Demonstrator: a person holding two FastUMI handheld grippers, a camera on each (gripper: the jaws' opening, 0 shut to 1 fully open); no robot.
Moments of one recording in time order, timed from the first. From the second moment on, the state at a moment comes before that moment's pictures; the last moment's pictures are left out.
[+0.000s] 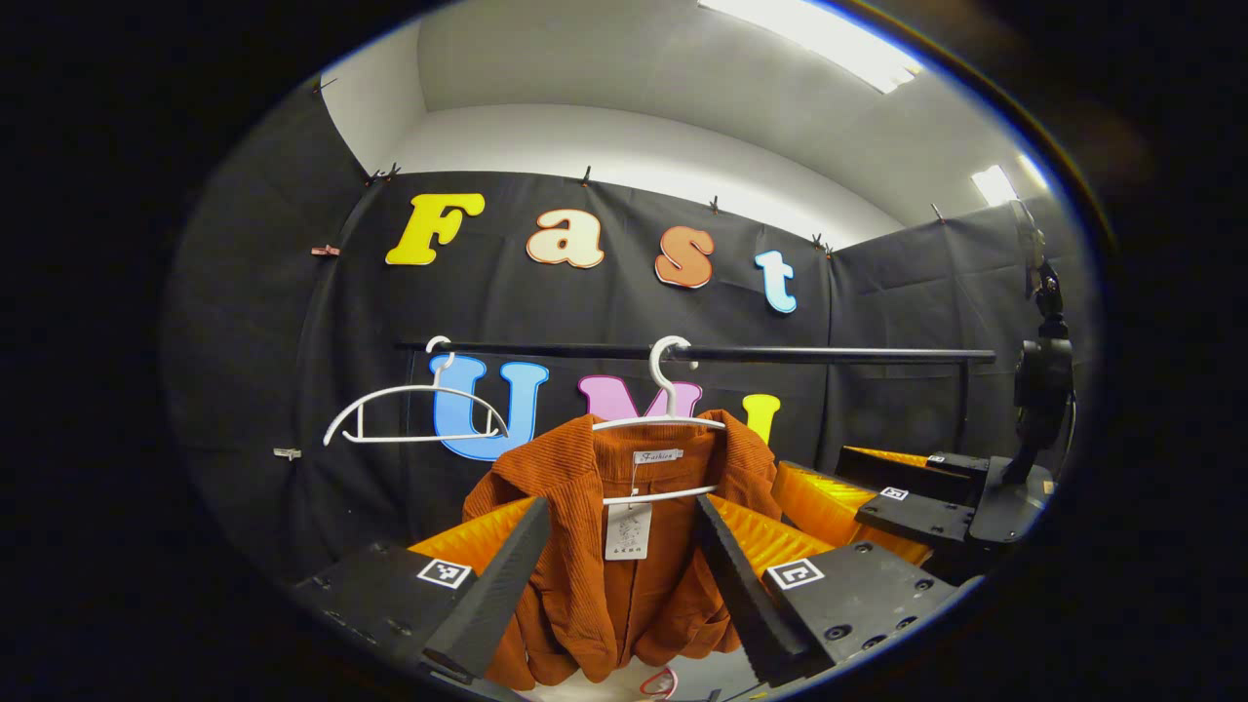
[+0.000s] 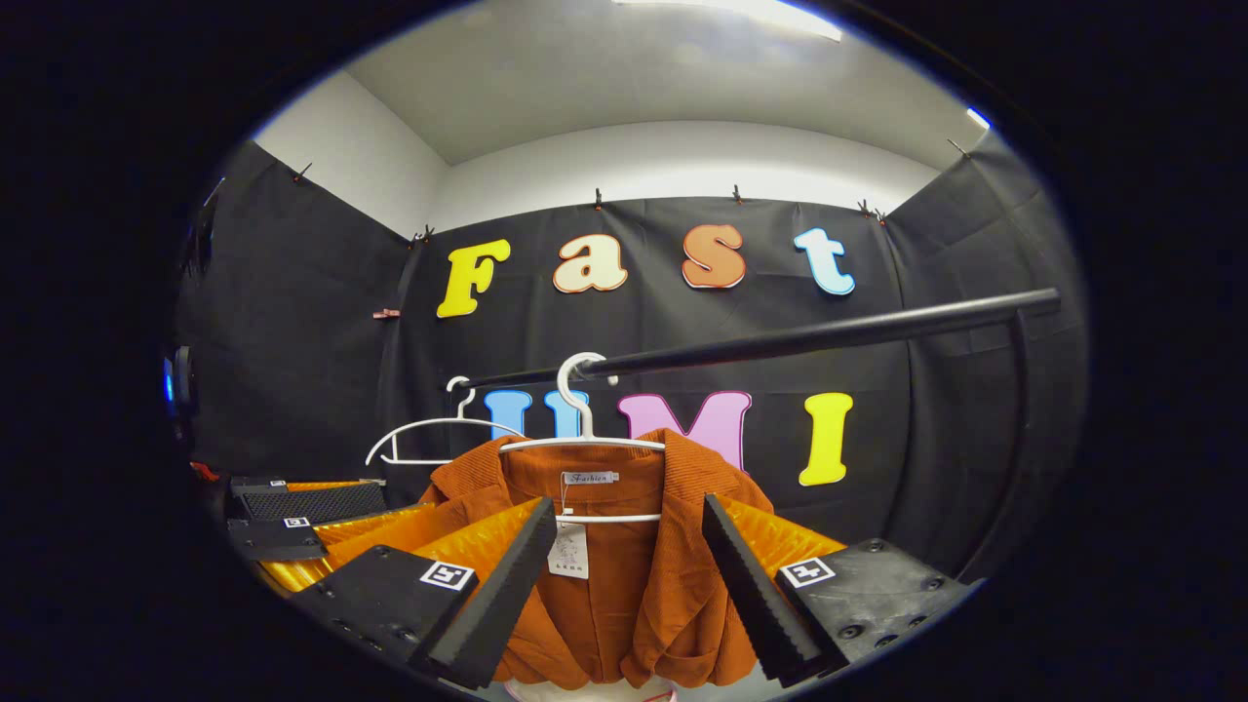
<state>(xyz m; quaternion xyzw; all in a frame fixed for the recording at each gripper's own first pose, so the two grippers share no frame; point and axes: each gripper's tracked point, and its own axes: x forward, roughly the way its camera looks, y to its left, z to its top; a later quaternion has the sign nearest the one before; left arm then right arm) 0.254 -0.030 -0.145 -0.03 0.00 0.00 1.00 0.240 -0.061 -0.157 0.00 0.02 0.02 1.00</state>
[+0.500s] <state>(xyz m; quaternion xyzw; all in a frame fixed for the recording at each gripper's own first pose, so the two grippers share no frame) 0.320 -0.004 -0.212 -0.04 0.04 0.07 1.00 0.300 -0.099 -0.257 0.02 0.11 -0.01 0.99</state>
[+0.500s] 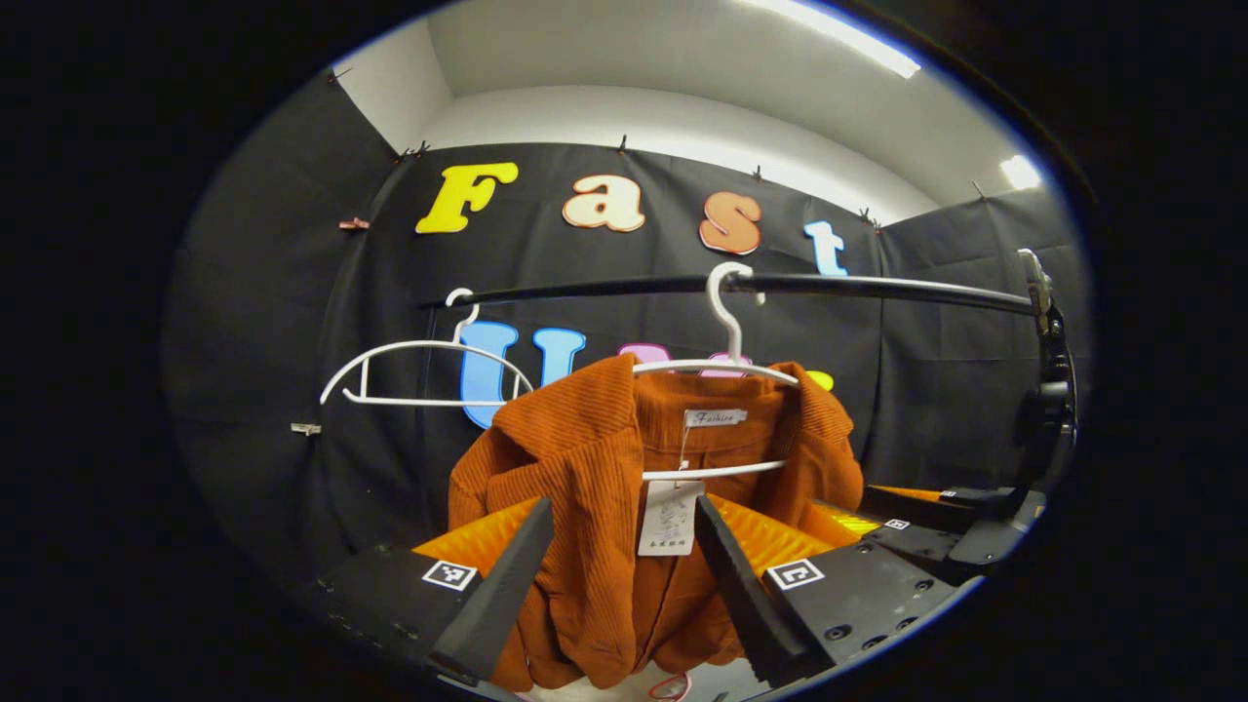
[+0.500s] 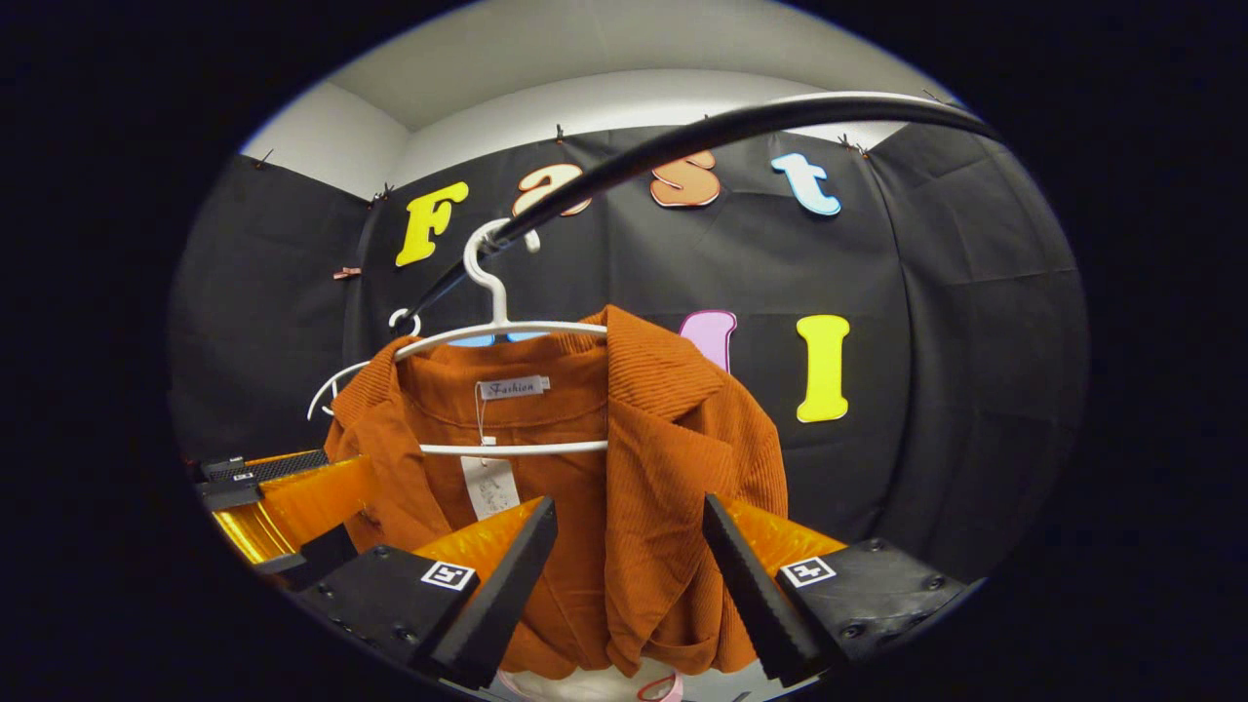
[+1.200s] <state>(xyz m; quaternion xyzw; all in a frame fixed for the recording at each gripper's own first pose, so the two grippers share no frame) 0.400 0.027 -0.256 -0.05 0.07 0.12 0.99 0.379 -0.106 -0.309 0.03 0.13 0.00 0.99</state>
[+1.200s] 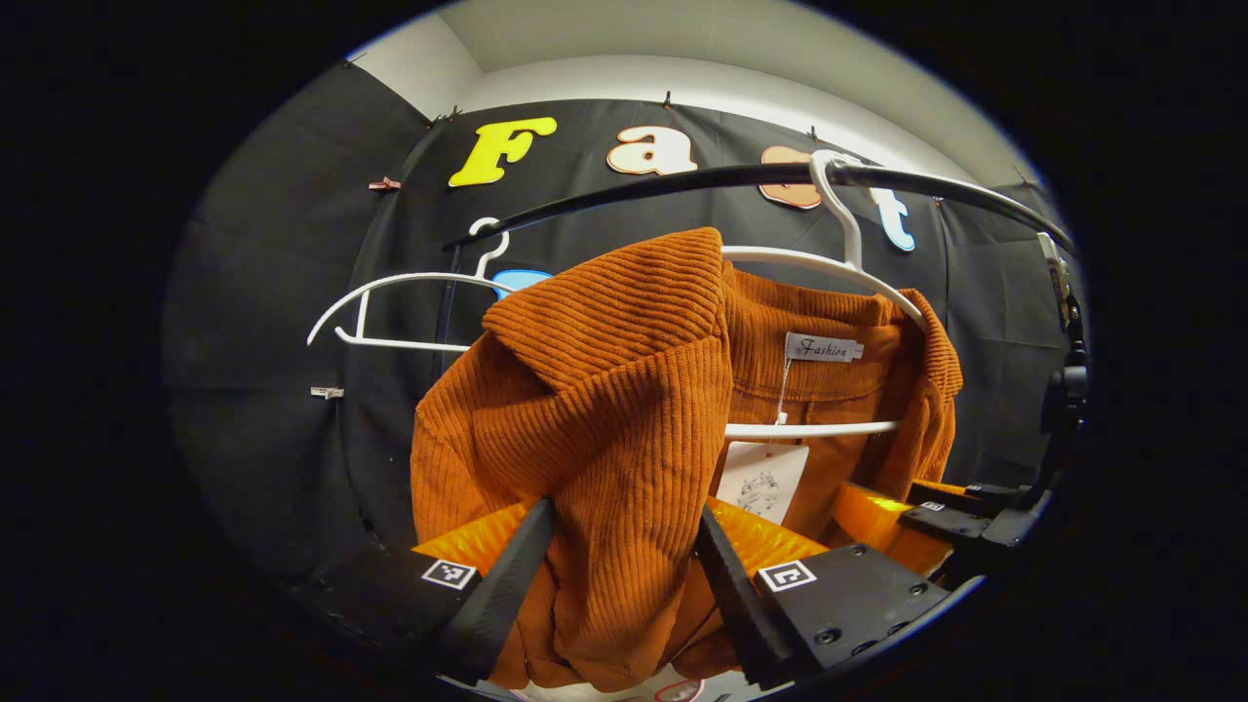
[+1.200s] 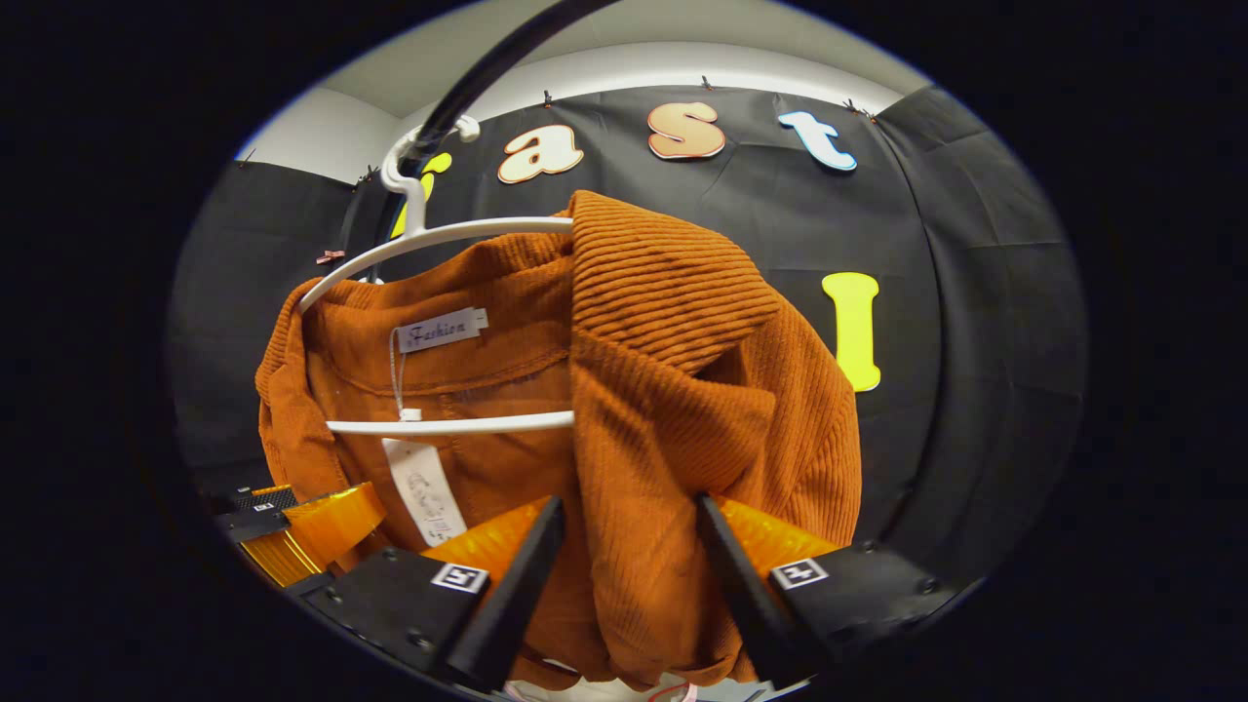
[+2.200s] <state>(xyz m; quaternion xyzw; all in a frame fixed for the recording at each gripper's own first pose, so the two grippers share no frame) 0.330 0.036 -0.239 -0.02 0.13 0.06 0.99 0.409 -0.223 -0.246 0.08 0.05 -0.06 0.99</state>
